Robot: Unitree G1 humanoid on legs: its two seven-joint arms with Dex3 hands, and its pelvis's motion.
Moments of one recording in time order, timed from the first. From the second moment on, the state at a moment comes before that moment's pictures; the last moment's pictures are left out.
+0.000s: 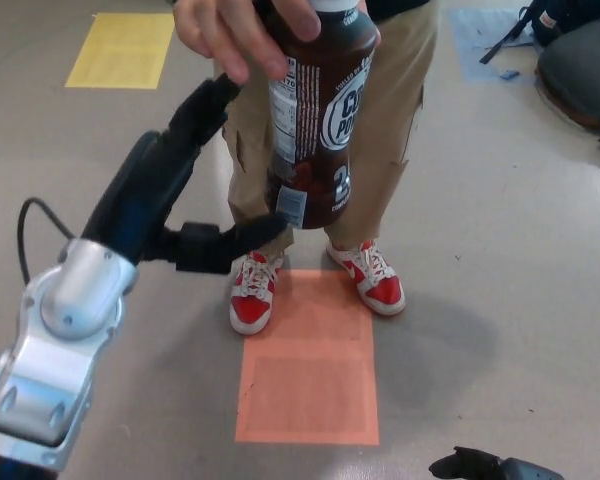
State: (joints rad) left_arm -0.41 0.39 -0.17 -0.03 0.07 0.05 -0.12; right_arm -0.24 -0.23 0.55 1.23 -0.59 -0.47 -0.78
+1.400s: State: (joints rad) left_arm -0.71 0.17 -0.17 -0.02 -0.11 0.70 -0.21; right_arm -0.26 -0.23 0.56 1.23 -0.61 -0.47 -0.78
